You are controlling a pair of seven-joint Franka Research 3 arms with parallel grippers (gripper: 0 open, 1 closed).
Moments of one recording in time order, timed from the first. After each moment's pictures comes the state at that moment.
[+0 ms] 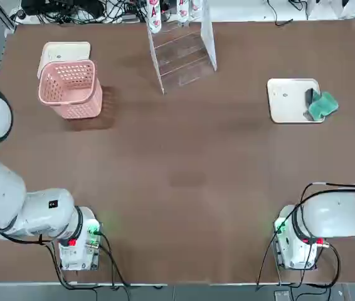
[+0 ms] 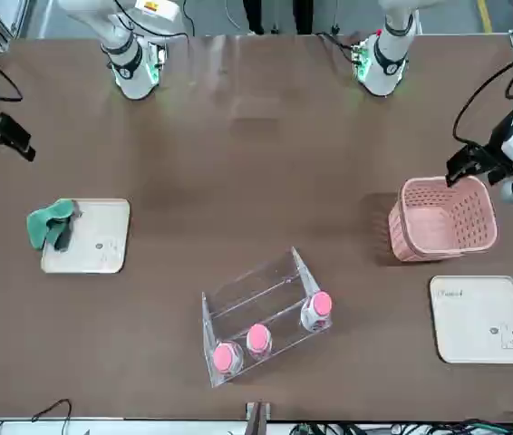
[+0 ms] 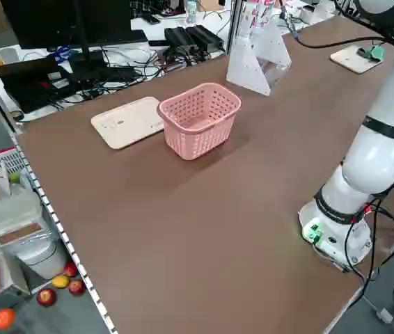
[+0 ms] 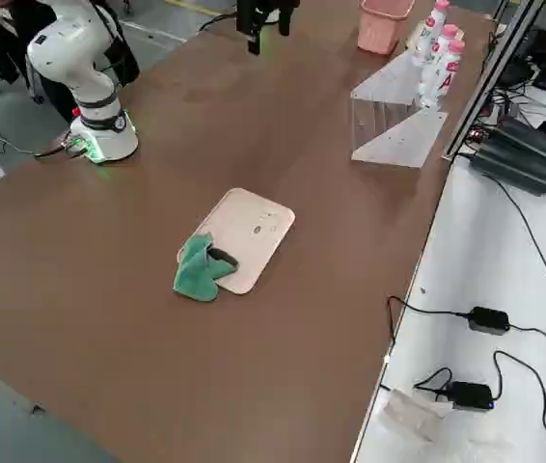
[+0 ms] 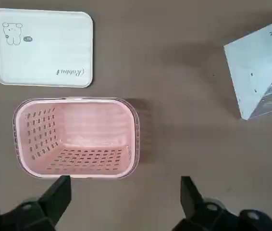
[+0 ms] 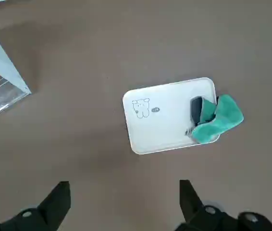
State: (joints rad) left arm 0.15 0.14 -0.30 -1.39 0.04 1.52 -0.16; right arm 0.14 -0.05 -0.15 -1.55 0.00 1.53 0.17
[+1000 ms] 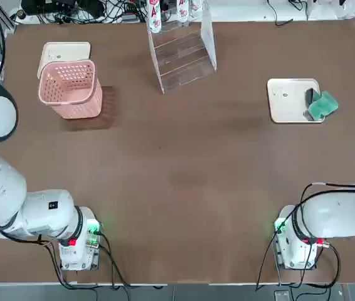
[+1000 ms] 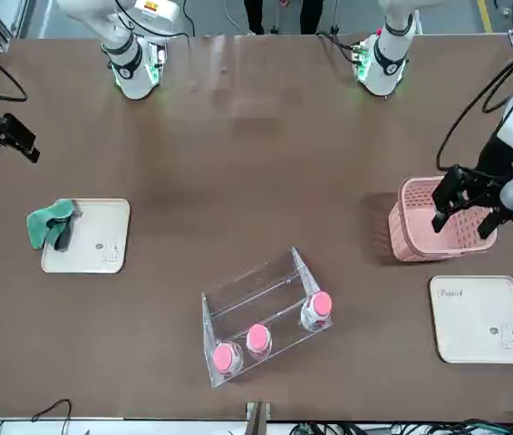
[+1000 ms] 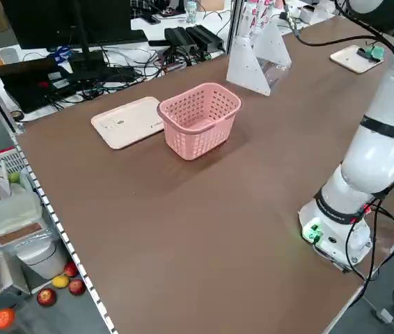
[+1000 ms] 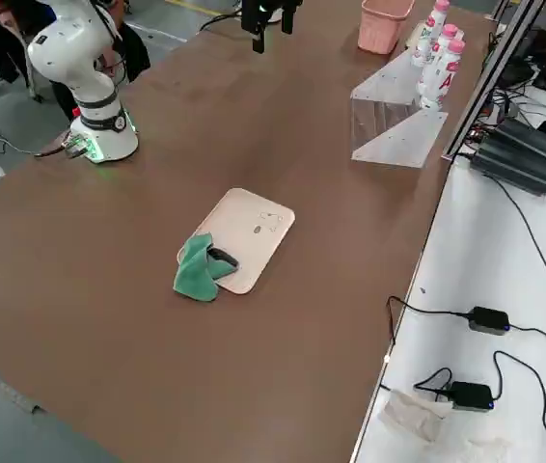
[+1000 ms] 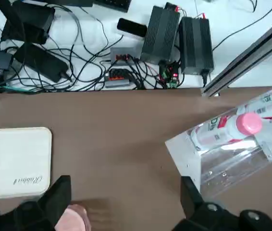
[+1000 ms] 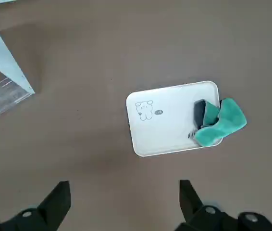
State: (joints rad) left arm 0.12 0.20 -0.37 -1.35 0.01 2.00 -0.15; right arm 0.16 -0.05 -0.14 -1.56 0.00 1.55 0.16
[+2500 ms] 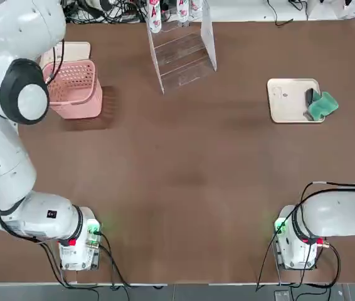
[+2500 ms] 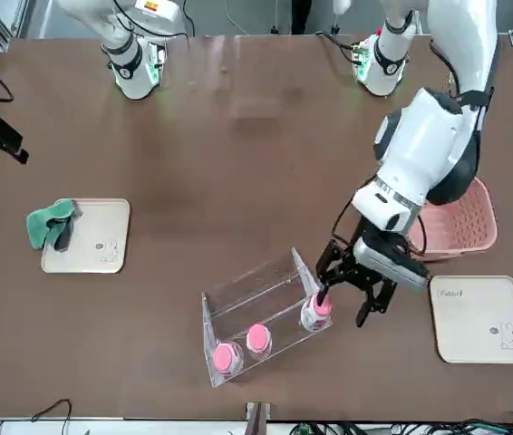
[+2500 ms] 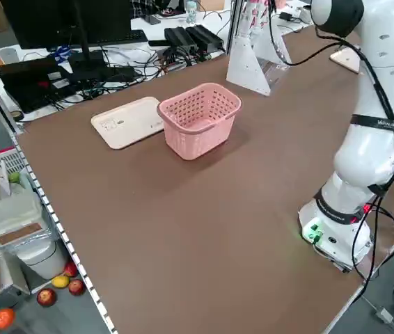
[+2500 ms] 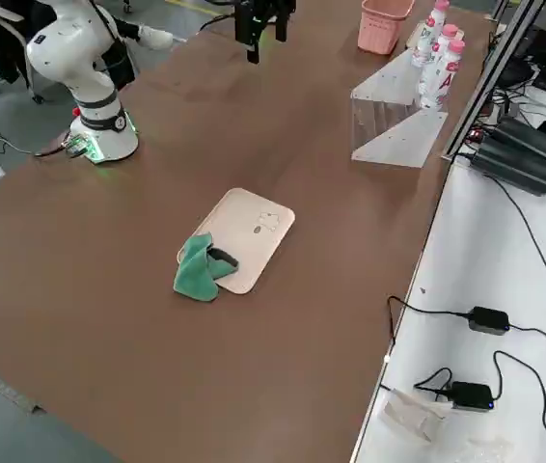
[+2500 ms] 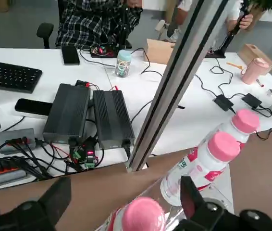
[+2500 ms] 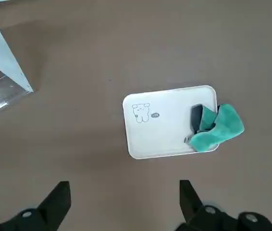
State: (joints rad) left arm -0.11 0.46 -0.39 -1.54 0.07 2.92 -0.18; right arm 0.10 -0.05 -0.16 -1.57 0.03 1.56 0.06
